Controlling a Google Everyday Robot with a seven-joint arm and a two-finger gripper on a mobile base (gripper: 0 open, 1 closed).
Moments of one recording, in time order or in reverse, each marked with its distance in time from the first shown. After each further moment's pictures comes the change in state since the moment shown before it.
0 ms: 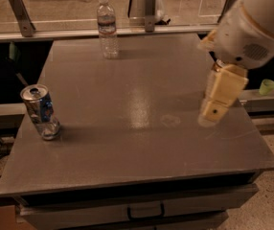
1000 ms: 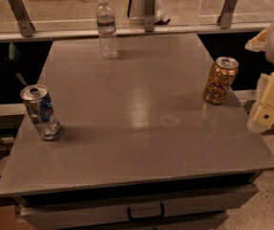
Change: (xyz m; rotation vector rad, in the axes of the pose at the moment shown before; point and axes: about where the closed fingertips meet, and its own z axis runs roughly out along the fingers) arm 0.074 0.000 -0.033 0.060 0.148 0.084
